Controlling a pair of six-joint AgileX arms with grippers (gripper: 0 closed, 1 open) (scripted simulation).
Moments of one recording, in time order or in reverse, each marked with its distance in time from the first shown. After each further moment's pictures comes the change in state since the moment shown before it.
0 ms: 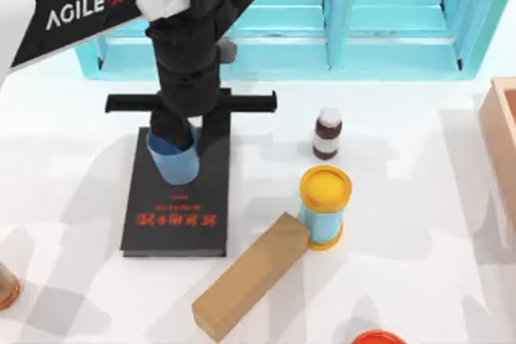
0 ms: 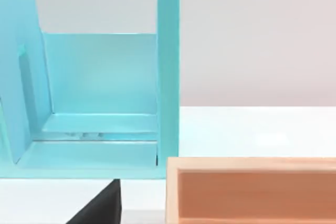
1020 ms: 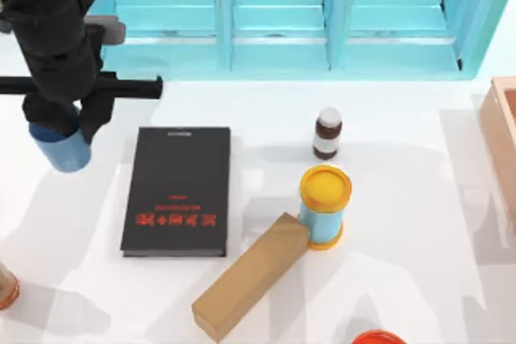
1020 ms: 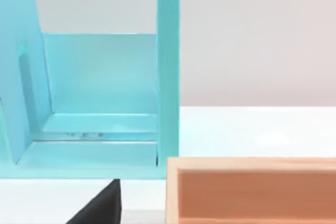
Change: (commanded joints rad) left arm 0.250 -0.255 -0.217 -0.010 -0.047 0.241; right arm 0.000 0.000 0.000 0.000 0.000 0.000
